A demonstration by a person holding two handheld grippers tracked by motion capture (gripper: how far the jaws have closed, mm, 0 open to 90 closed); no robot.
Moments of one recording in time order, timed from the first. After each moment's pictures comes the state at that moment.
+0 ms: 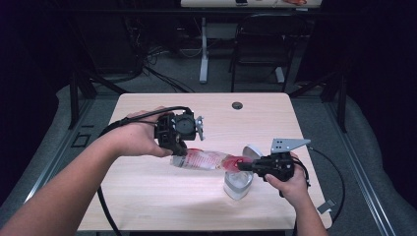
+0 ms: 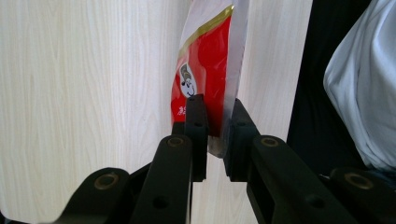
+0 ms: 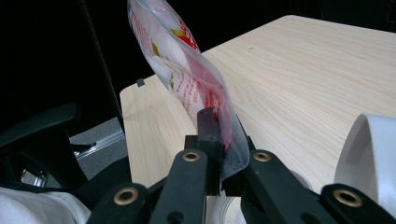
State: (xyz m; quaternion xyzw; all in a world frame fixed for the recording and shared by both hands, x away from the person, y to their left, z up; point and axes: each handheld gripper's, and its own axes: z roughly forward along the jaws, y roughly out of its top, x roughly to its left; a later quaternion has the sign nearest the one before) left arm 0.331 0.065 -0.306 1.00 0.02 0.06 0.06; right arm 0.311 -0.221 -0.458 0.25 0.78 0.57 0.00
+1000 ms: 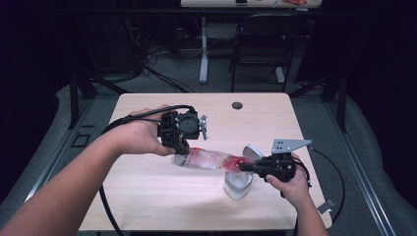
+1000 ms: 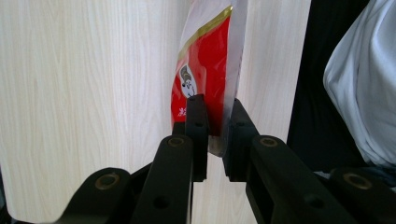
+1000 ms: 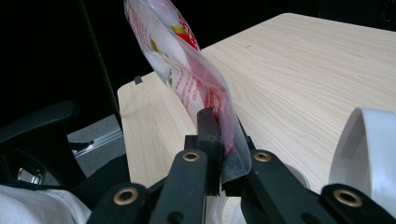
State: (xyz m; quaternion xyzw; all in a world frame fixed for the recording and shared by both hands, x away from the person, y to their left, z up) left arm 0.331 0.057 -0.301 1.00 0.01 0.07 0.05; right arm 0.310 -0.224 -0.458 0.25 0.79 0.56 0.01
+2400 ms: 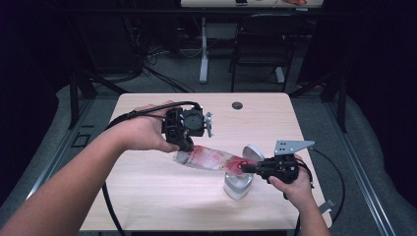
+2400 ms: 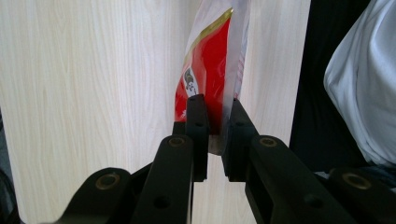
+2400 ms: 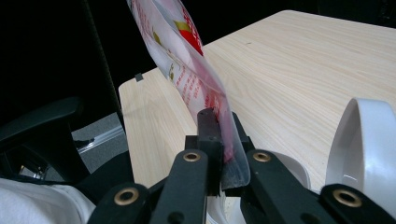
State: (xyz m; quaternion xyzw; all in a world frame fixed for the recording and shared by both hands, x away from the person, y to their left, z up) left arm 0.332 0.048 -0.293 1.00 0.01 0.07 0.05; right arm 0.305 -0.229 -0.456 0.26 0.79 0.56 0.00
